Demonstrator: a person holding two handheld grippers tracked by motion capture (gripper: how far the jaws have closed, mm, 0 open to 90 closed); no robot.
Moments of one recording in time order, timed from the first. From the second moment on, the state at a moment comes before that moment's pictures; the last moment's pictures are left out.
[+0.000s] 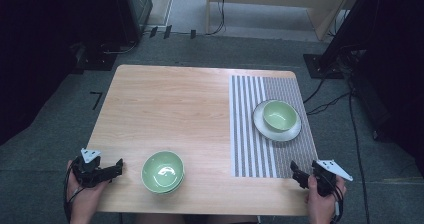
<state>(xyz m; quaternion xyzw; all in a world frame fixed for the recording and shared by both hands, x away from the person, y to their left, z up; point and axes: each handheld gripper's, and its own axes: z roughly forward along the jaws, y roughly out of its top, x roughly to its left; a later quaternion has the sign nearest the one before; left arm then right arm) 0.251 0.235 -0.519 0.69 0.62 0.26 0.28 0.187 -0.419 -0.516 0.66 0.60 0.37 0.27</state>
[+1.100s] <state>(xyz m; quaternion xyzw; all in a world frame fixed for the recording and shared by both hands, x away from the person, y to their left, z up) 0.251 0.235 -0.519 0.69 0.62 0.26 0.28 0.159 -0.457 -0.529 0.68 0.60 0.32 0.28</state>
